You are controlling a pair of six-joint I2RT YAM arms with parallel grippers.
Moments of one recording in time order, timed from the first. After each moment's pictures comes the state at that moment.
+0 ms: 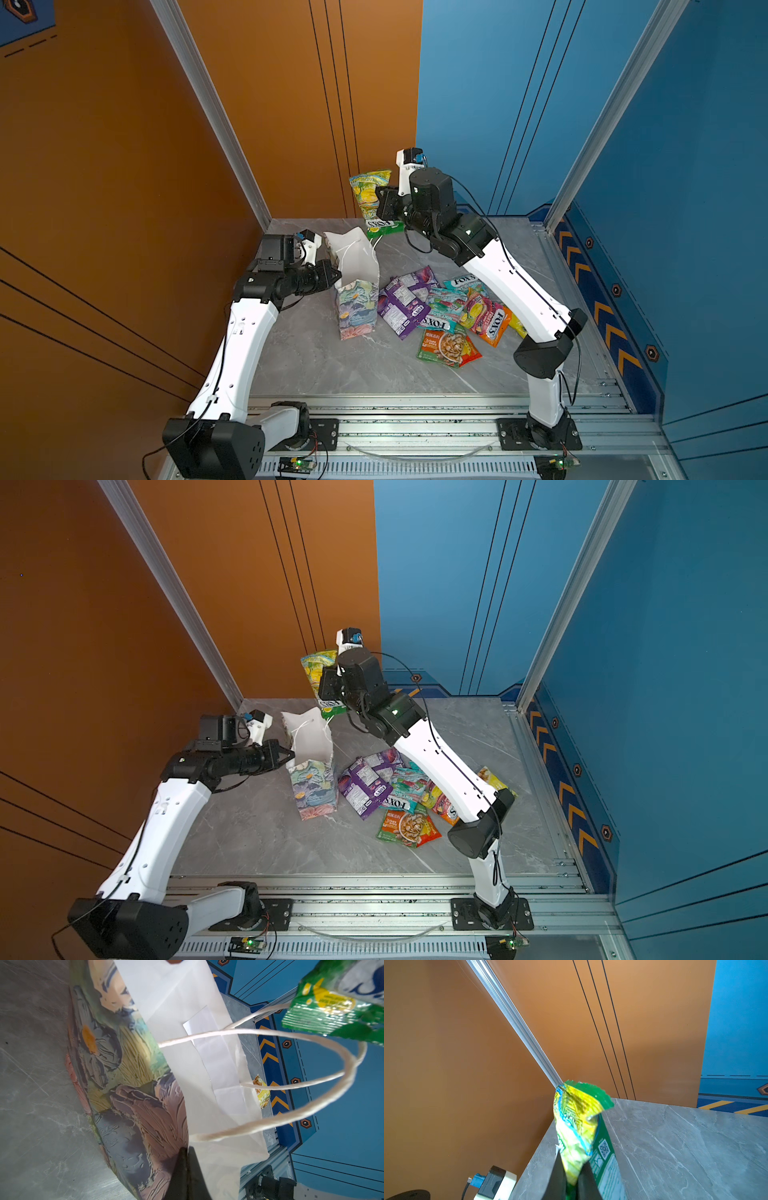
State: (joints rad) left arm -0.03 1.19 1.24 -0.85 0.53 -0.34; right arm 0.83 1.98 2.40 -0.60 0.19 0.49
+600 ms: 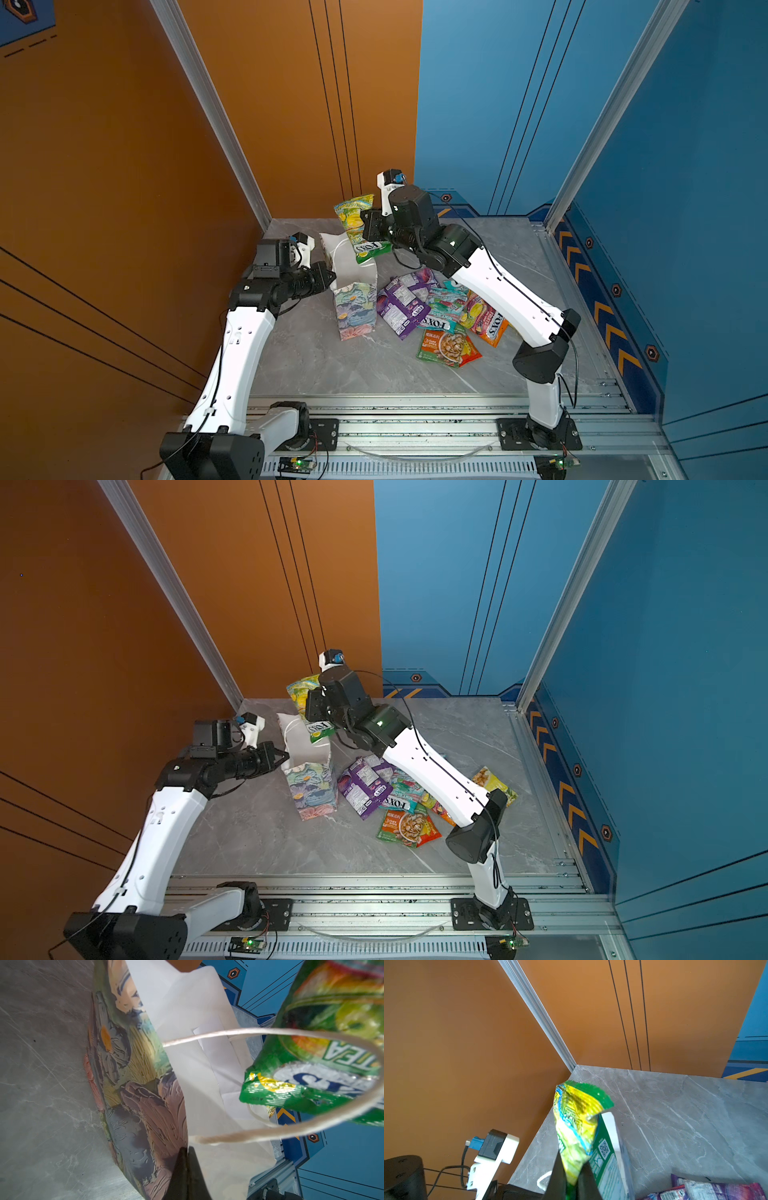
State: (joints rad) left arm -0.02 1.14 1.21 -0.83 0.48 -0.37; right arm 0.91 1.98 2.33 -0.64 0.17 0.54
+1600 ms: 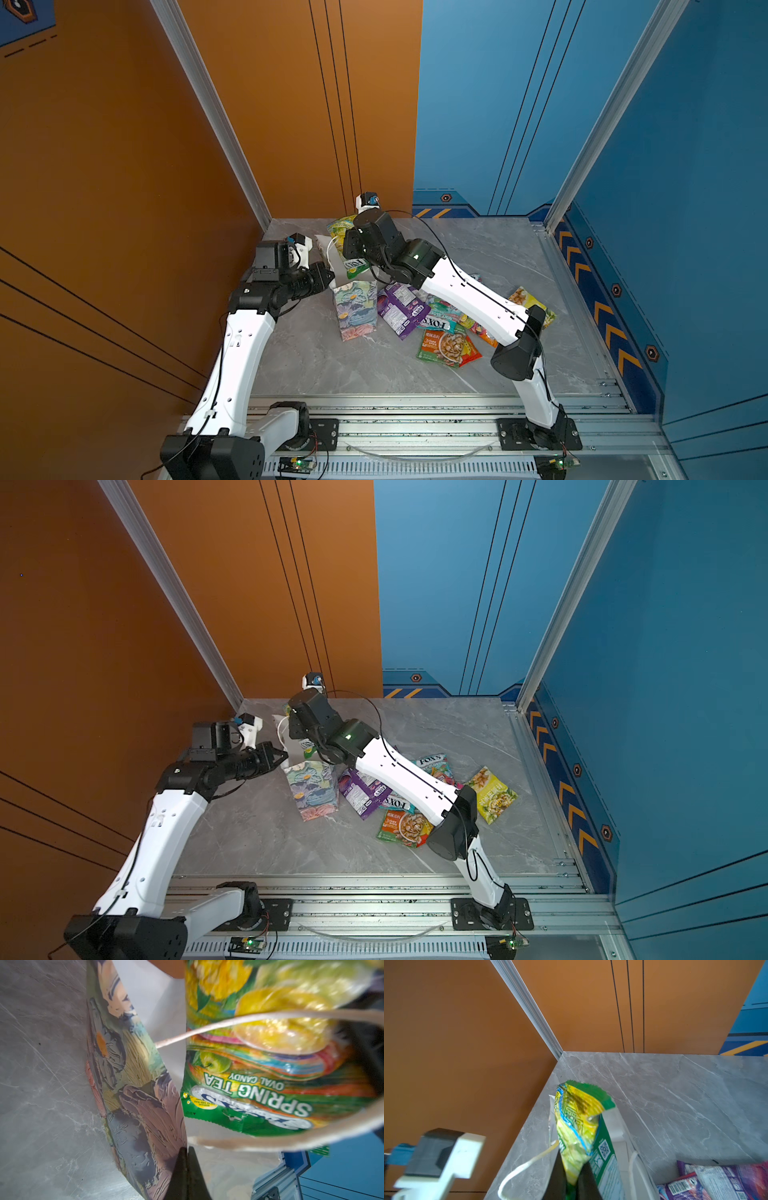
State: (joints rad) left arm -0.01 1.12 1.17 -0.79 0.48 -0.39; right arm 0.98 2.12 2.35 -0.65 0.33 0.58
